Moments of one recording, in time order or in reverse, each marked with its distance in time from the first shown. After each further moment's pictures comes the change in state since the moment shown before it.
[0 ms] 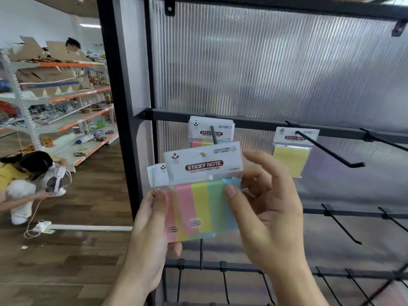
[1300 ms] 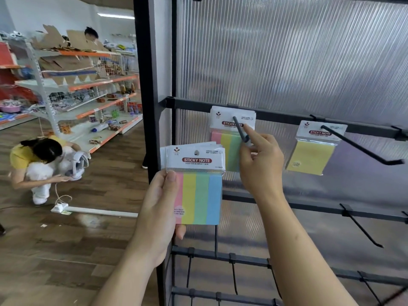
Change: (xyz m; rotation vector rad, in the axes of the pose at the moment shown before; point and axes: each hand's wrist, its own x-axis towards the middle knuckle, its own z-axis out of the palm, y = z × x) left_hand 0.003 0.013 -0.018 0.052 -0.016 -0.003; right_hand 0.060 0.080 0.021 -0.579 0.104 0.242
